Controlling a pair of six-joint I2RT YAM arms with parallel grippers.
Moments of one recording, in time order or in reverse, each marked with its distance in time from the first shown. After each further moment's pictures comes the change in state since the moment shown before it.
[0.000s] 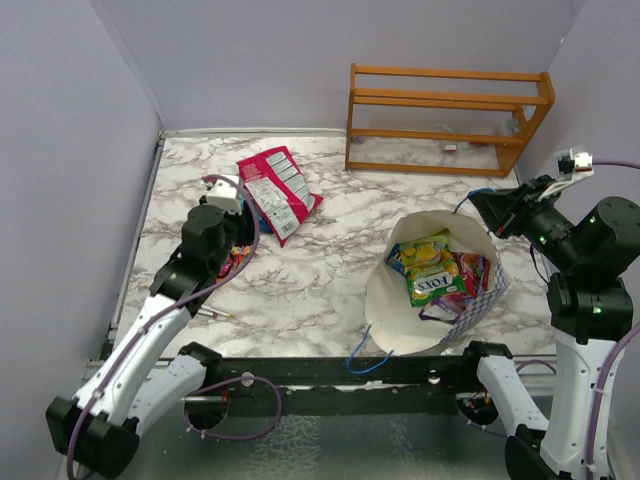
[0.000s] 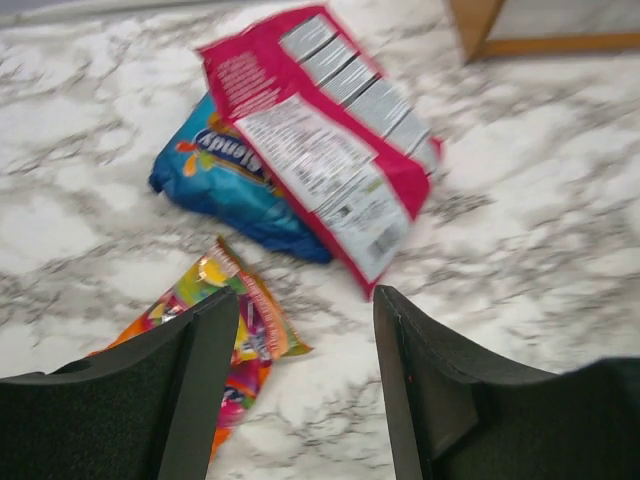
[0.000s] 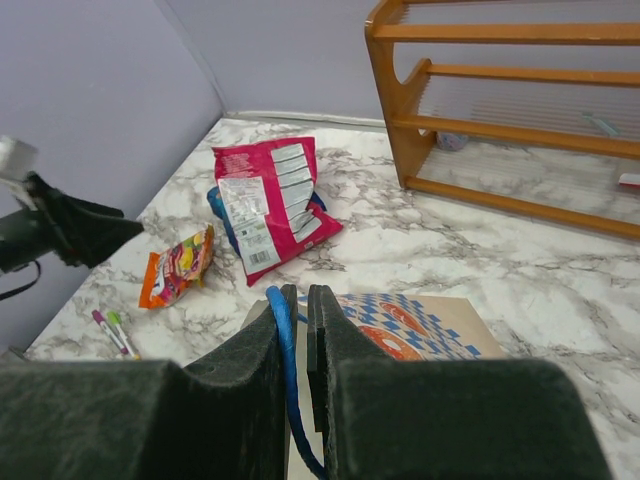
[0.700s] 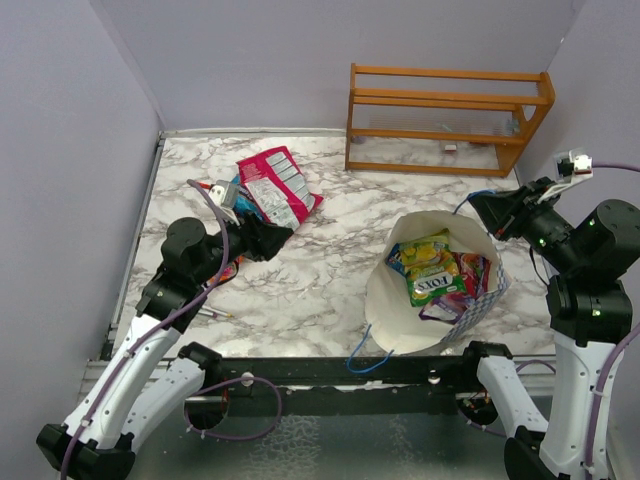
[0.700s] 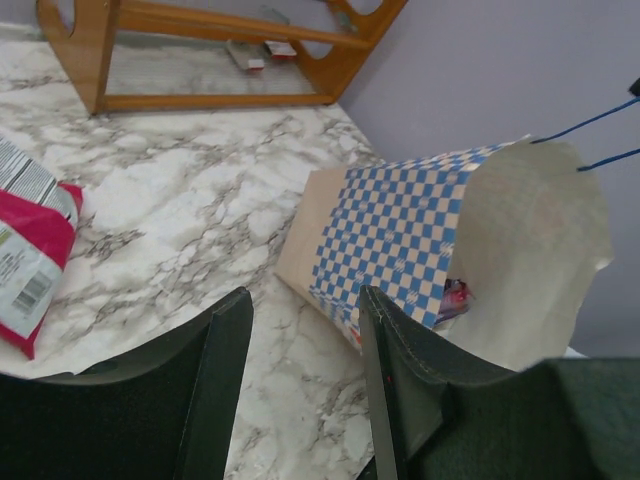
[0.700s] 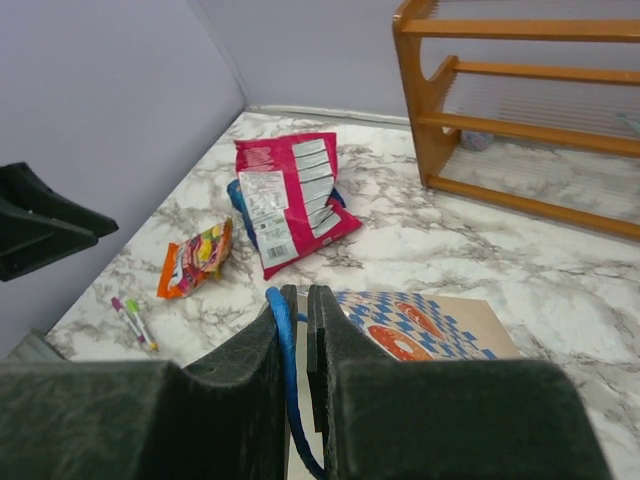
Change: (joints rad) left arm -0.023 -0.224 0.005 0.102 0.618 -0.446; right arm 0.000 -0.013 -0.015 0.006 -0.025 0.006
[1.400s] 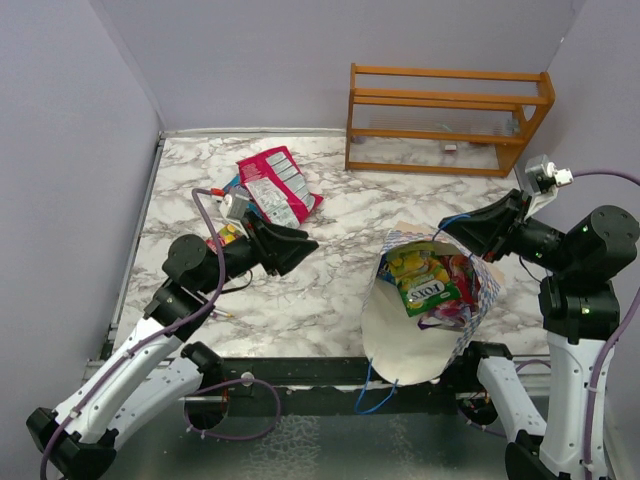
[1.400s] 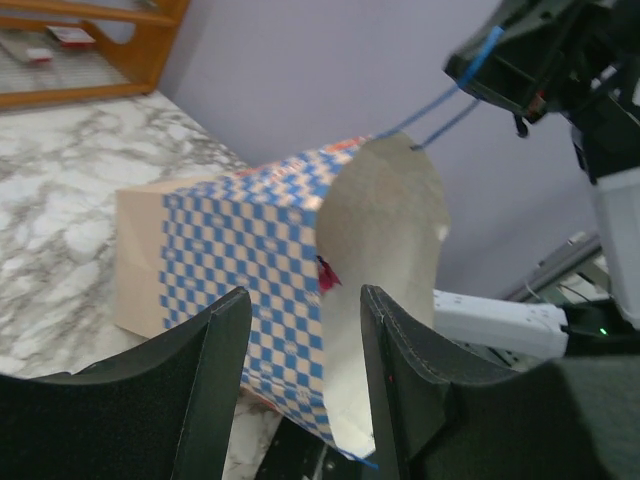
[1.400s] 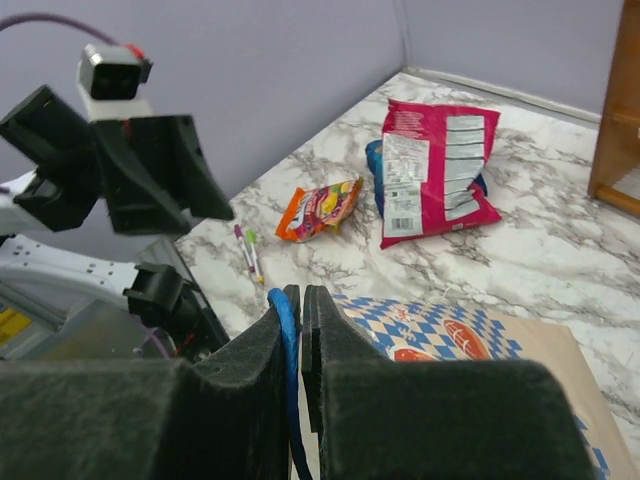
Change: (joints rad) left arm -0.224 -0.030 -0.103 0.297 0.063 -0.139; right arm 0.013 -0.030 -0.101 0.167 -0.421 0.099
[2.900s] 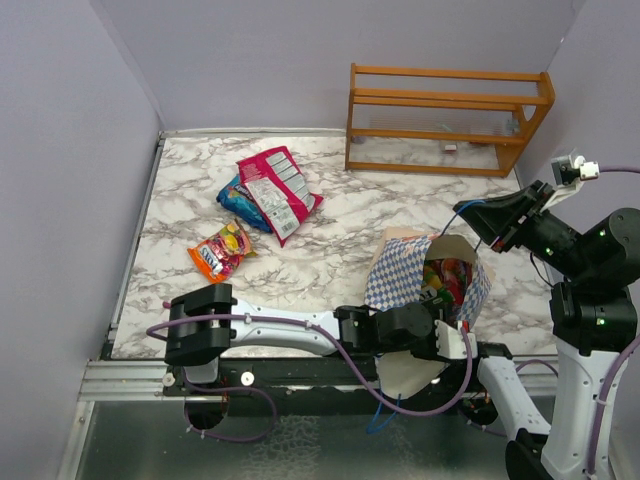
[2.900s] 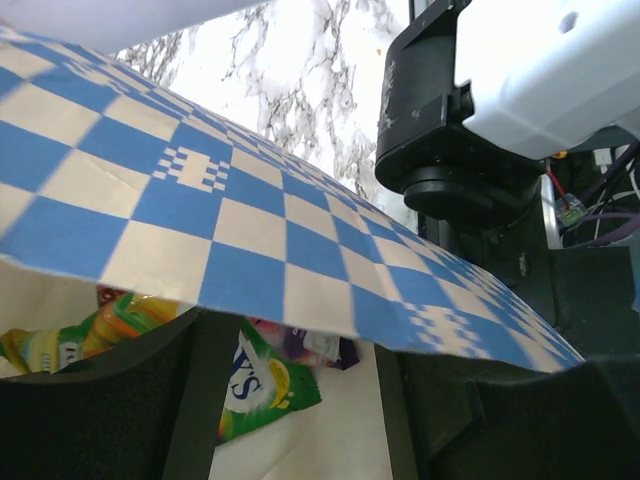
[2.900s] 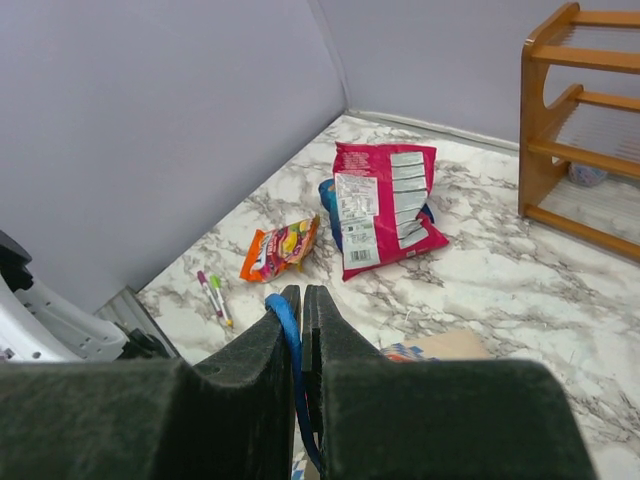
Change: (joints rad) left arm -0.846 1.036 0.512 -0.011 -0.538 1.009; right arm 0.004 0.012 0.121 -0.068 0.193 0.017
